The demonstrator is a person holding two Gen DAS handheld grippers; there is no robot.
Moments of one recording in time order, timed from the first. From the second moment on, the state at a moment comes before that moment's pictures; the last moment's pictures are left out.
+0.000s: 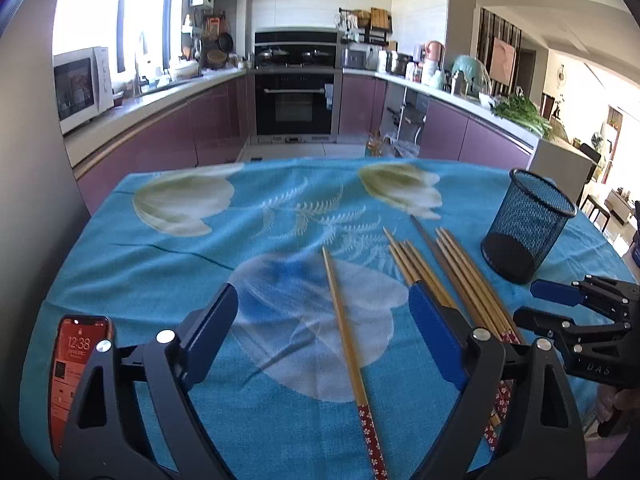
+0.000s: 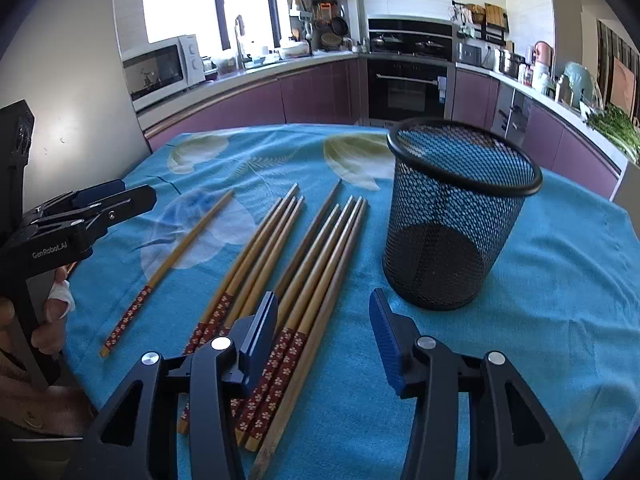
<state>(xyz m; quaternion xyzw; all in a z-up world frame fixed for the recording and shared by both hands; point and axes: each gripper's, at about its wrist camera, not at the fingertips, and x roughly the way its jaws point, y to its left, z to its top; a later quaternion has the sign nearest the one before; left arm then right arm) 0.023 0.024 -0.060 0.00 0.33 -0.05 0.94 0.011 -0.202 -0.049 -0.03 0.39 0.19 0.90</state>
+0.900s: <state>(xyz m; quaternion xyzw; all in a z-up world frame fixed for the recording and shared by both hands) 0.068 -0.016 -0.103 -0.01 0.44 -0.12 0.89 0.047 -0.197 -0.056 -0.01 0.43 0.21 0.88</state>
